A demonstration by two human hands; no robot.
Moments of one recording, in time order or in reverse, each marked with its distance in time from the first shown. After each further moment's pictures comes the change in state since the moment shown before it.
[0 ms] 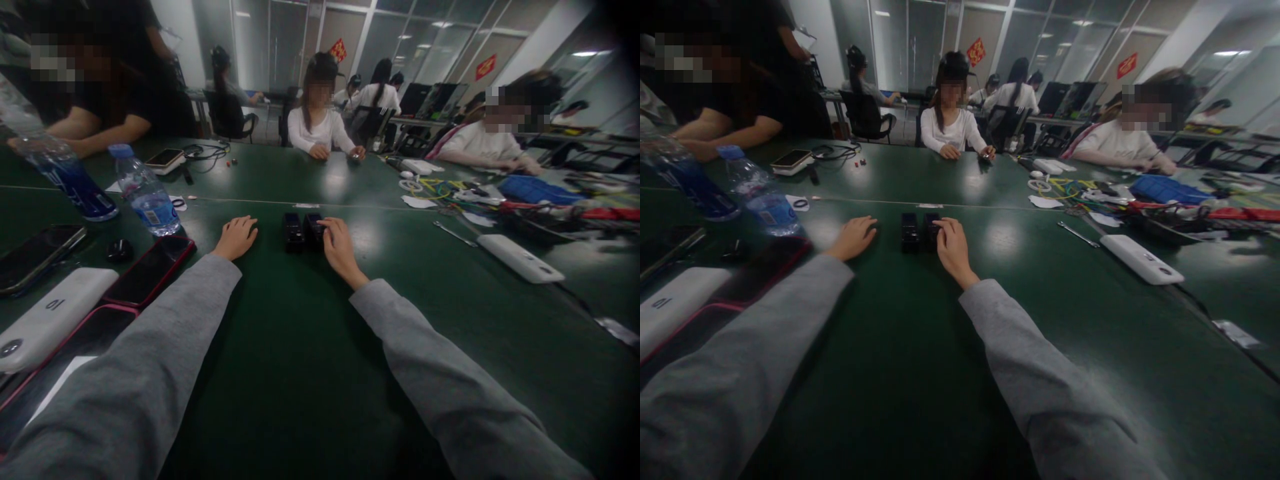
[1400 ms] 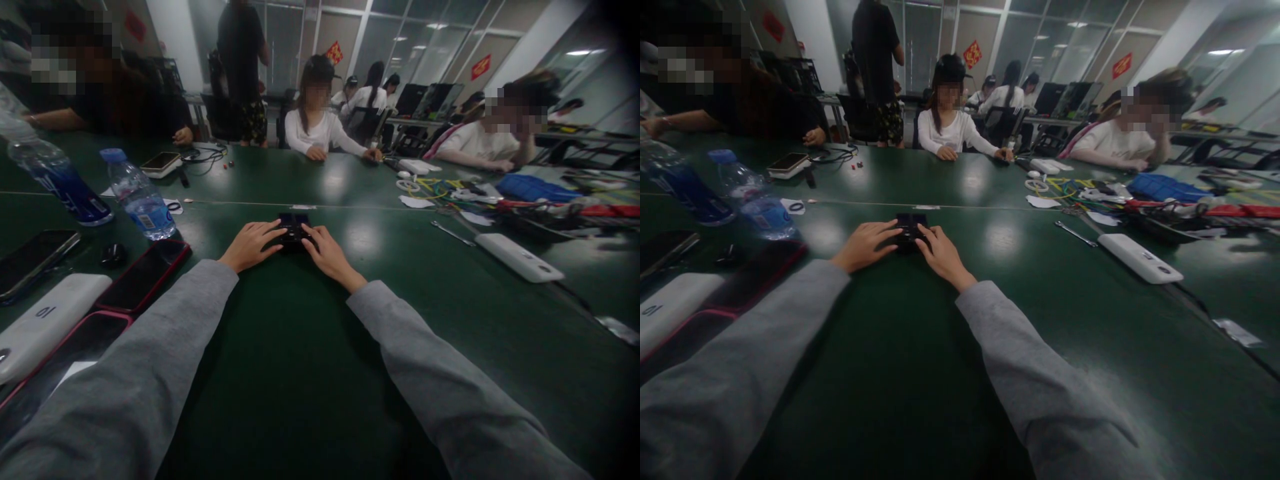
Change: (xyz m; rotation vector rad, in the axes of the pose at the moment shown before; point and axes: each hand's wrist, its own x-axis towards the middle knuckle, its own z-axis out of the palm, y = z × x) left_hand -0.011 0.054 -0.026 -0.039 0.141 0.502; right_hand -0.005 -0.007 -0.001 -0.022 -0.363 0.010
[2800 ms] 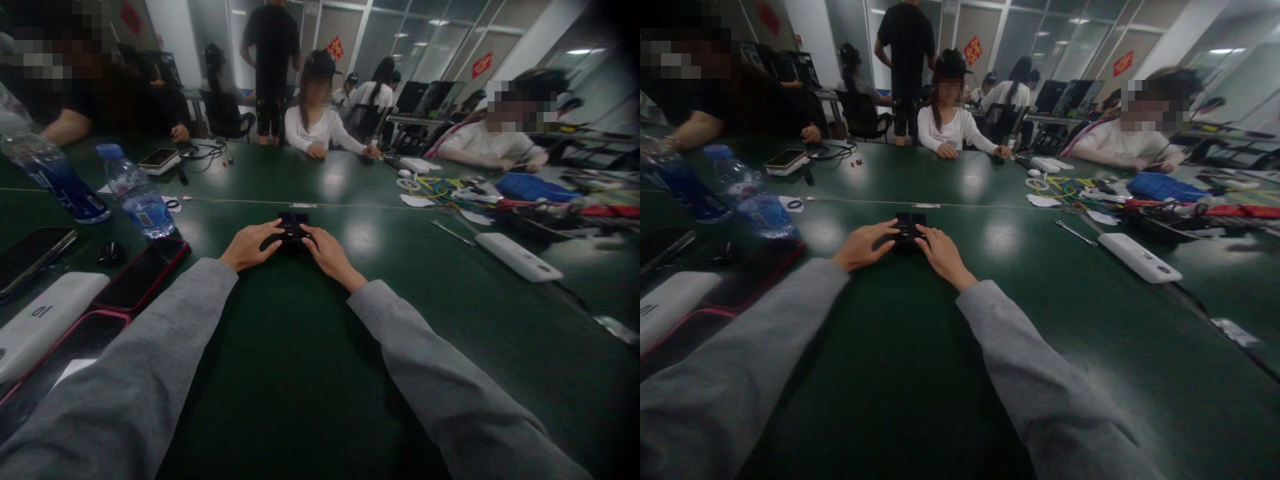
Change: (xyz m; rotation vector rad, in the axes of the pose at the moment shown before) left_hand -0.002 0.005 -0.005 -0.183 0.010 -0.079; right_hand 0.002 -0.002 0.001 -0.078 -0.021 -0.019
